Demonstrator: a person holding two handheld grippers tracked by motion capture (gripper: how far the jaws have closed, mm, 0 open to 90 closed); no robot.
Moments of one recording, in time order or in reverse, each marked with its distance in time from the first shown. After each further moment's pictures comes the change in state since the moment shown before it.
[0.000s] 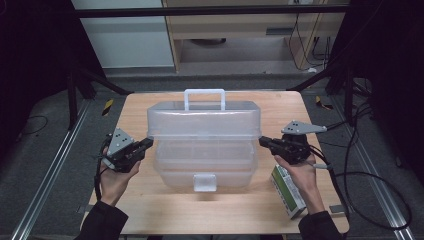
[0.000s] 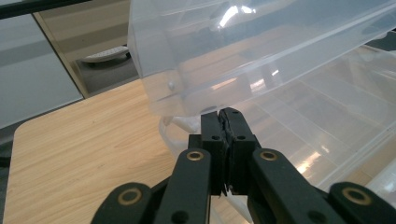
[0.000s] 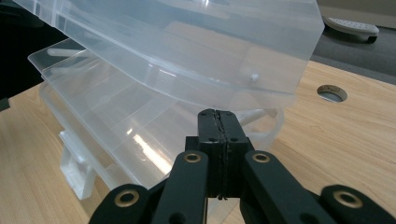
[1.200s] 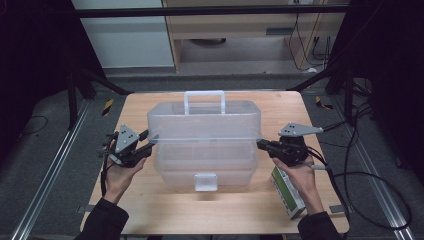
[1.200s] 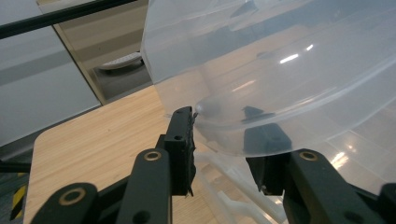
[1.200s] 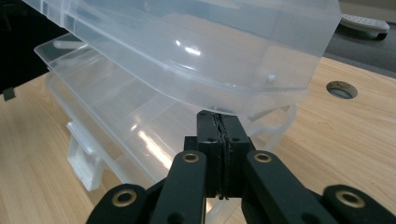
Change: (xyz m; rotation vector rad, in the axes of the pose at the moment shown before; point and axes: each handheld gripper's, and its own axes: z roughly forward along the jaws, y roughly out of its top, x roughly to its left) left arm 0.005 -0.001 0.019 -0.011 0.068 0.051; right arm 0.005 -0.003 0.003 0.024 0.019 -0.022
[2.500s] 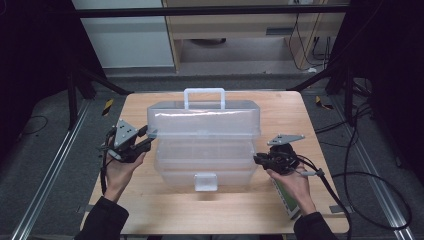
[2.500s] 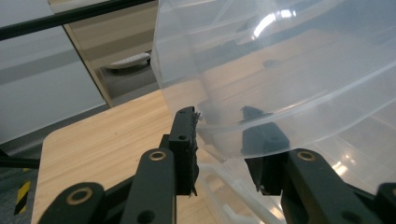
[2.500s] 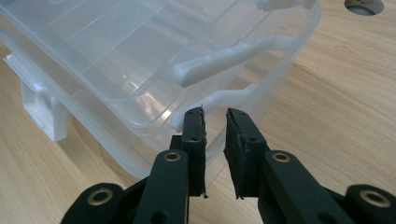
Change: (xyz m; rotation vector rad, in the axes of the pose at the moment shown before) left arm 0.004 0.015 0.001 -0.010 0.026 -0.035; right arm -0.001 -0.036 0.031 0.220 -0.044 0.060
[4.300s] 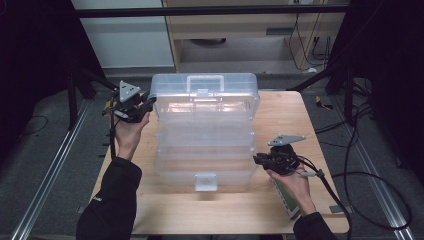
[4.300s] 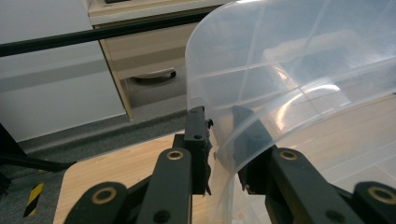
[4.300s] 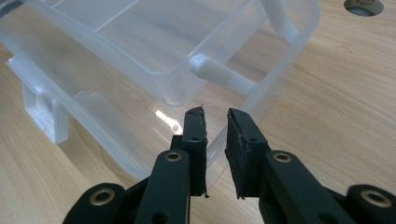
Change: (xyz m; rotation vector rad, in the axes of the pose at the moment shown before) left arm 0.037 0.067 0.056 -0.042 0.104 -0.109; right arm 0.000 -0.002 0.000 -0.012 0.004 0.011
